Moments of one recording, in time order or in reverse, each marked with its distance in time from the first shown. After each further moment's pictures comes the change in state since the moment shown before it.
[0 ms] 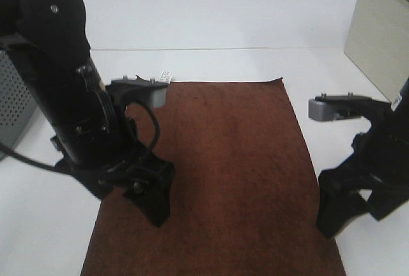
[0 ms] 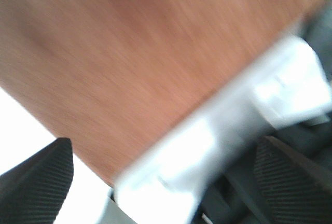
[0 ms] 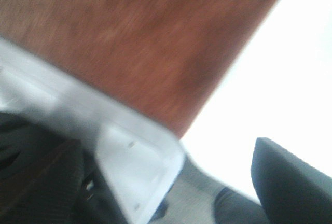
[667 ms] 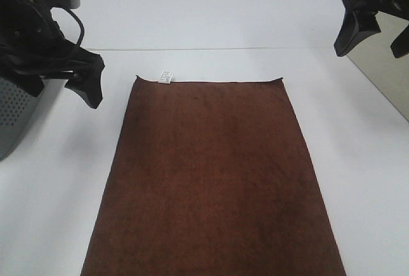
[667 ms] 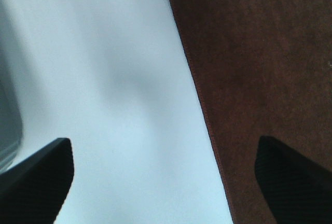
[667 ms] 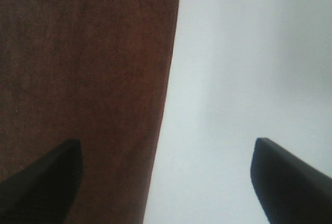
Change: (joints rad) left arm 0.298 0.000 -0.176 0.277 -0.040 -0.123; right arm -0.202 0.054 -0.502 -0.108 -0.004 0.181
